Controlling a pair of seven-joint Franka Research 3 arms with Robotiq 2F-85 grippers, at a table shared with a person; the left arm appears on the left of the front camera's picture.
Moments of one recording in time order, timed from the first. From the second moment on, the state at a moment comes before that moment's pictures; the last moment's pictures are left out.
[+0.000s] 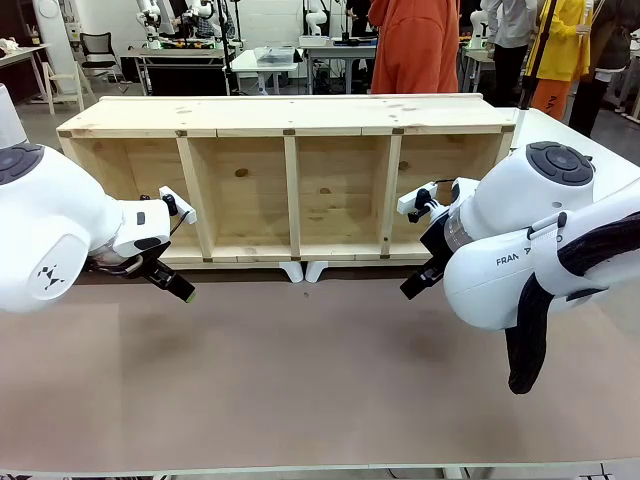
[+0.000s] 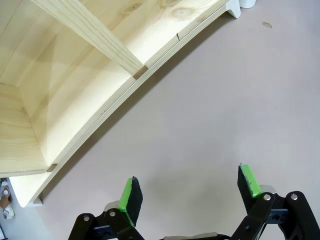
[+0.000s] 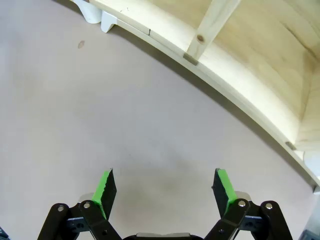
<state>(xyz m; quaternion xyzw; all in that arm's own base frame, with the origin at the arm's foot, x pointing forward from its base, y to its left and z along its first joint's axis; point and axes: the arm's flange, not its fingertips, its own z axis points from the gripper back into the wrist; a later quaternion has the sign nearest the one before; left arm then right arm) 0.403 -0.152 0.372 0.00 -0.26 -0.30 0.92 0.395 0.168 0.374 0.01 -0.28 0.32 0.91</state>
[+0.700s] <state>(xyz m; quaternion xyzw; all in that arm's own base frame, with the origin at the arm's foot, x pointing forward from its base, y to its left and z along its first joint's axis) 0.390 -0.139 0.441 0.00 -0.31 -0.29 0.91 0.385 0.158 0.436 0.00 -0.33 0.31 0.89</state>
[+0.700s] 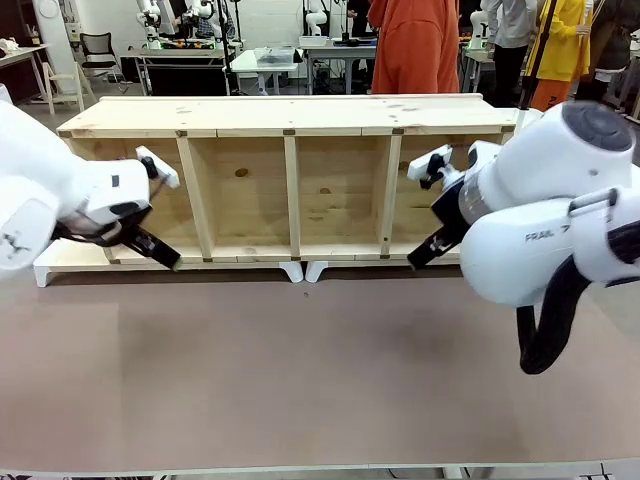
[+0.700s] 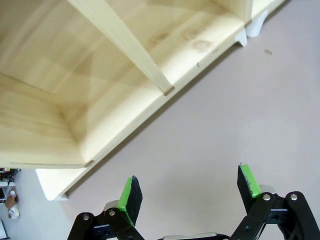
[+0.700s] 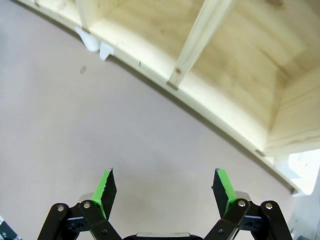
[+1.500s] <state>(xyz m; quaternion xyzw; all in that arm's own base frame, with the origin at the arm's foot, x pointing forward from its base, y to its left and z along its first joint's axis) 0.310 -0.084 0.586 0.04 -0.40 -0.24 0.89 0.300 0.104 0.593 -0.03 -0.44 0.25 0.86</state>
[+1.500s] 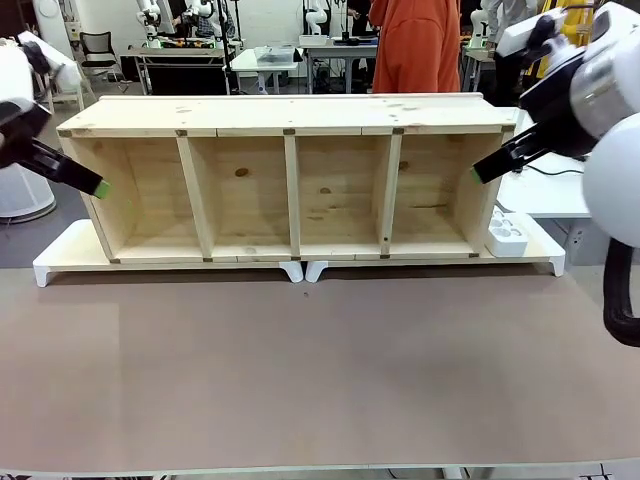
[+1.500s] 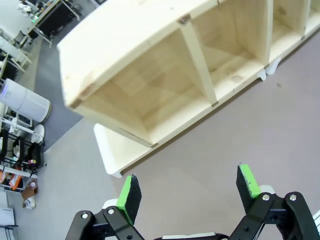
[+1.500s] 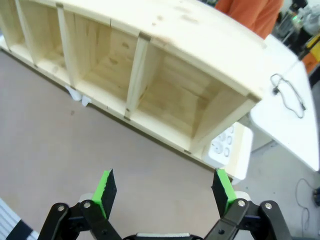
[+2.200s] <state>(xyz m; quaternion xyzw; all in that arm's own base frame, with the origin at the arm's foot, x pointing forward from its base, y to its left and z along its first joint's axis) 0.260 -0.054 0.631 0.04 -0.44 -0.19 0.88 0.273 0.092 0.616 -0.03 -0.46 0.22 0.86</state>
